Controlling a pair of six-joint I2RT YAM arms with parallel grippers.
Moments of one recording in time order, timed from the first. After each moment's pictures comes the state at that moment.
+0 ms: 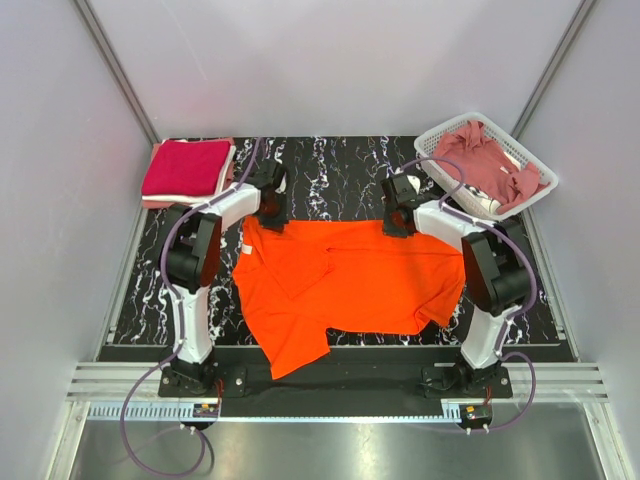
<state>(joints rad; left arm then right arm) -0.35 2.04 1.48 -0.58 0.00 -0.34 0.40 1.82 1.21 -0.39 0.22 0.51</state>
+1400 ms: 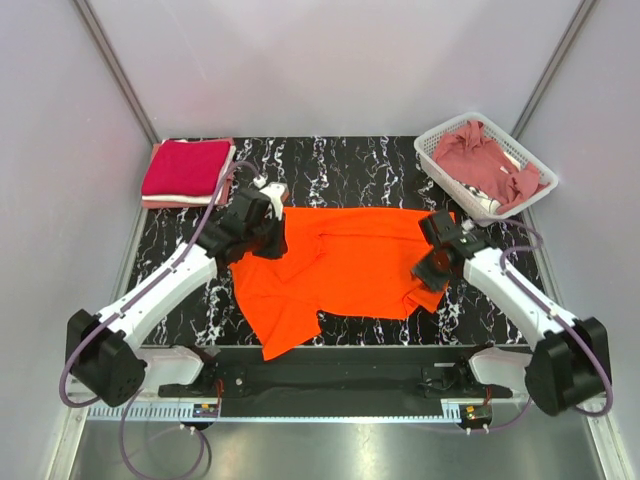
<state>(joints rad) -0.57 1.25 1.07 -0.62 0.04 -0.29 0.38 1.24 0.92 -0.89 0.15 1.17</state>
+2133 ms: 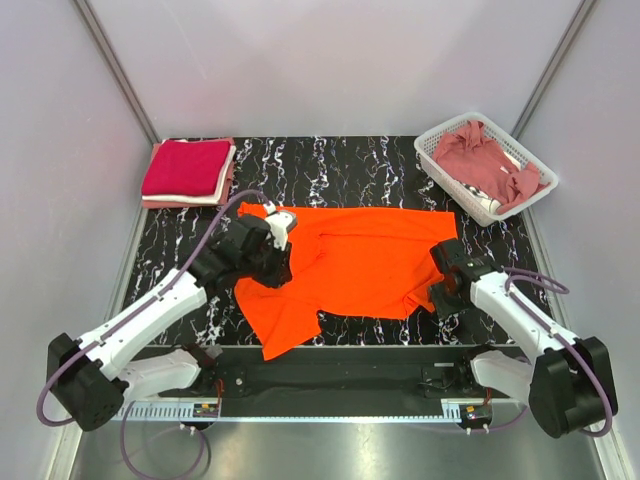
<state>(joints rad) -0.65 1.08 0.91 -0.63 0.14 -0.24 0.31 1.11 0.64 -0.94 0.21 1.59</state>
